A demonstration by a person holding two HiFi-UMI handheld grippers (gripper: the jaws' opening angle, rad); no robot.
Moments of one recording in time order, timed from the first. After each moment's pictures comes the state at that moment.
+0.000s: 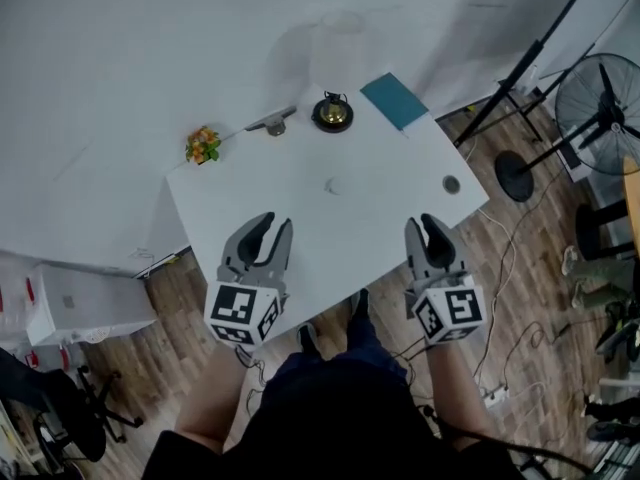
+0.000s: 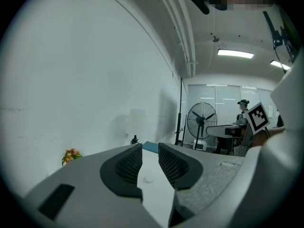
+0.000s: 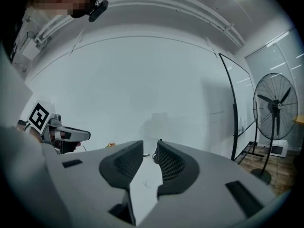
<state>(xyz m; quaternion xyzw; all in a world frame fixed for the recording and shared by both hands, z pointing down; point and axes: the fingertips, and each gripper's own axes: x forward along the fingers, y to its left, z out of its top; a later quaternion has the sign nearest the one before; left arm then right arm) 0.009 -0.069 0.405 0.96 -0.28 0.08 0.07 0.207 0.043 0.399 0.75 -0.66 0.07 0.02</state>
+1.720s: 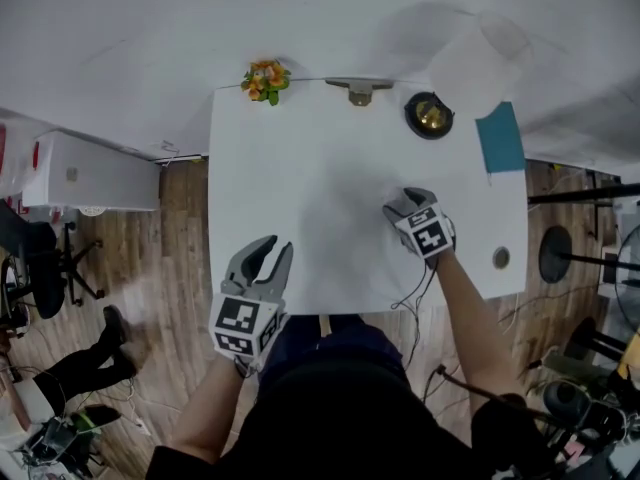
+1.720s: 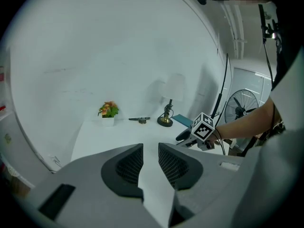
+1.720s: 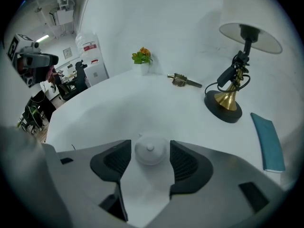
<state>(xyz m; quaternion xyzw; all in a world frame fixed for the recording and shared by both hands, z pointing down) -0.045 -0.107 0.554 0.84 -0.46 0.19 0.22 0.192 -0.182 0.730 0.37 -0.79 0.22 0.43</state>
